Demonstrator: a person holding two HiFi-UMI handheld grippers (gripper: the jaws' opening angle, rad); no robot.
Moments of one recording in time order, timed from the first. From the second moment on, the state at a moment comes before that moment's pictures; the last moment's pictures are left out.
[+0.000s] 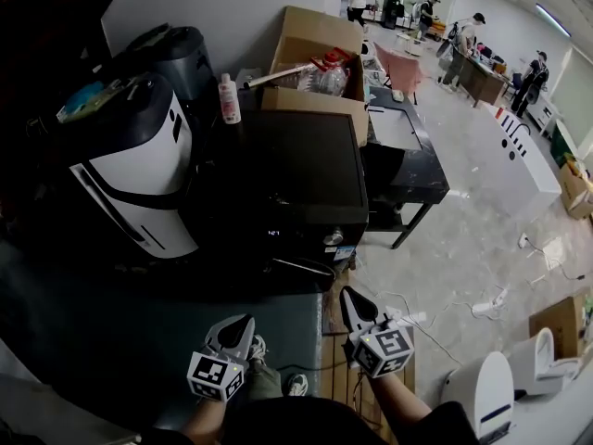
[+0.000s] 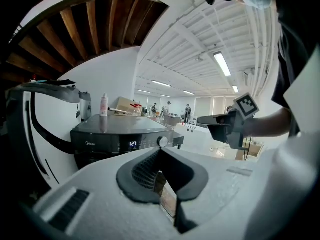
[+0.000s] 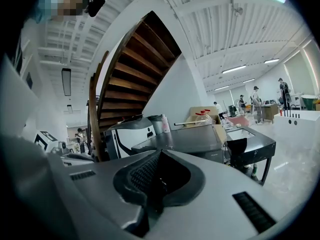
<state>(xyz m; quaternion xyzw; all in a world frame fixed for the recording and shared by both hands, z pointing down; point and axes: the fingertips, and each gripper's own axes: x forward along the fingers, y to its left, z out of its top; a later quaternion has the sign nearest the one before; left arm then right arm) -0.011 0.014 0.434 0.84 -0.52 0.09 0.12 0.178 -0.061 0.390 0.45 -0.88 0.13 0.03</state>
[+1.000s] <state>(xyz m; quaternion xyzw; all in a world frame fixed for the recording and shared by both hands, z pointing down) -0.020 0.029 0.409 0.83 -0.55 0.09 0.11 0.181 -0.023 0.374 0.45 -0.88 0.14 0.03</state>
